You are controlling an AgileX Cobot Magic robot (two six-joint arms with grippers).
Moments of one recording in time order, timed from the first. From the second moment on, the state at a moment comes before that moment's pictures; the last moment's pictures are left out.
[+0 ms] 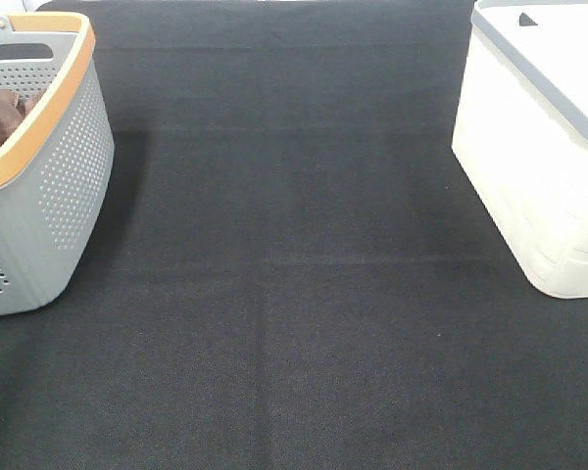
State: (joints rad) left arm 0.00 0.46 -0.60 0.08 0.48 -0.13; right arm 0.03 -0.01 -0.50 0.00 1.07 0.00
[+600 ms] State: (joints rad) left arm 0.00 1.26 -1.07 0.09 0.68 -0.15; right arm 0.03 -0.01 -0.50 0.00 1.07 0.00
